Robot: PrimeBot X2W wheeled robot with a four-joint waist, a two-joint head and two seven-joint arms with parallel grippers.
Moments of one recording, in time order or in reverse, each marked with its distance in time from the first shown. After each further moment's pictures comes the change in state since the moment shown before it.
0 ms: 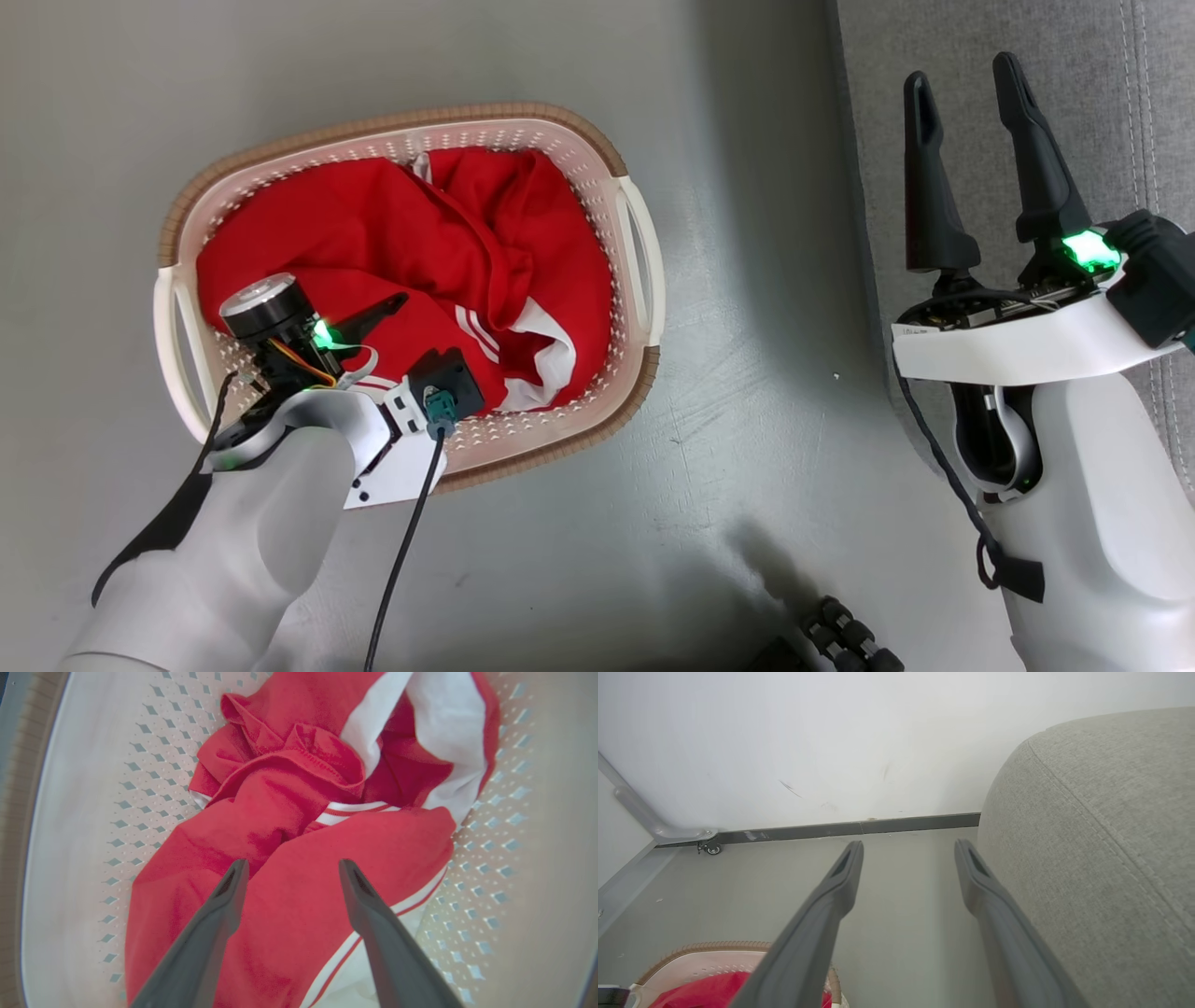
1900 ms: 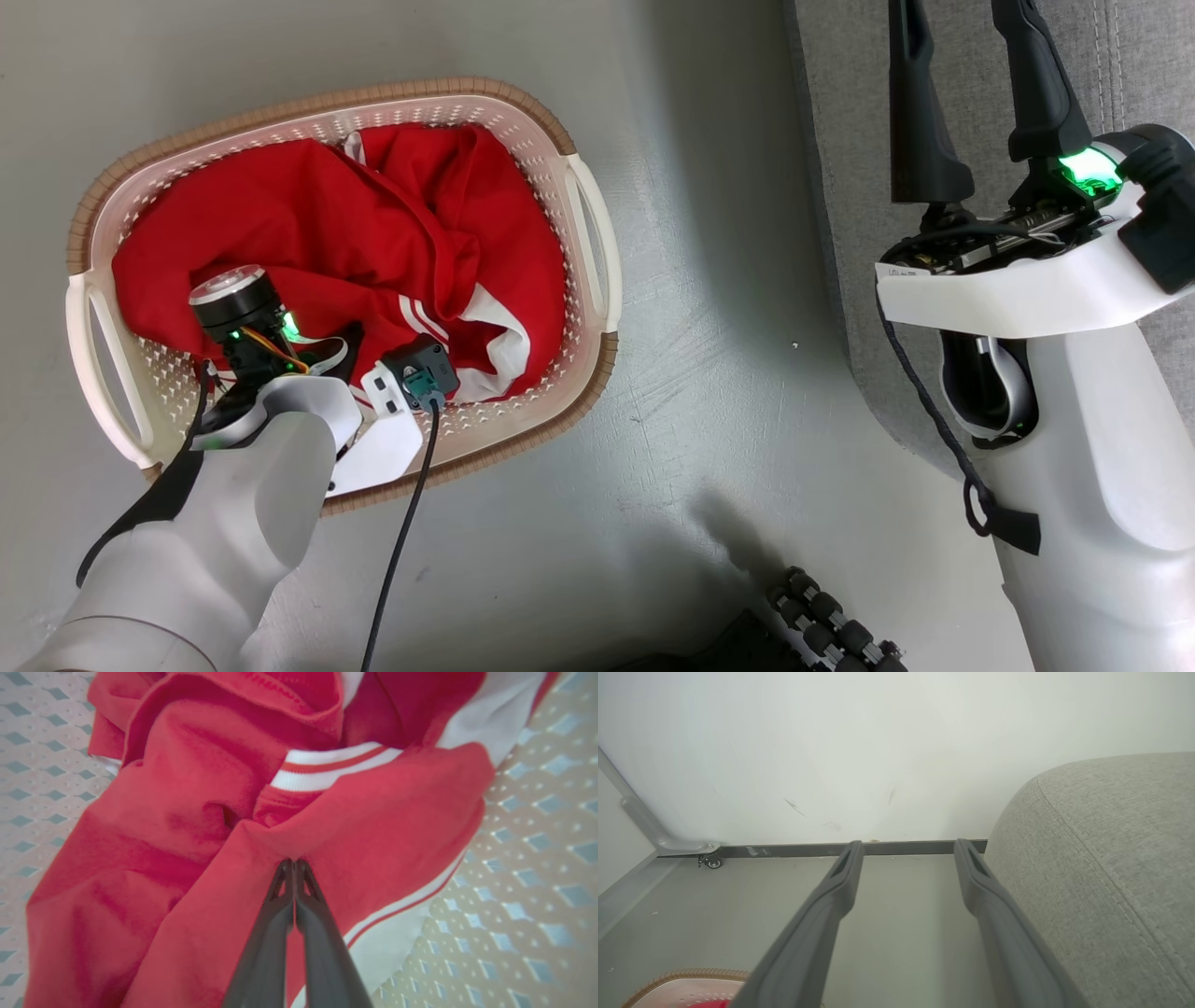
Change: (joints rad) left arm -0.097 -0.027 -0.040 0.209 0.049 0.026 0.104; right arm -0.116 -0.001 0.058 -0.024 0.026 0.000 -0.011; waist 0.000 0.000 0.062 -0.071
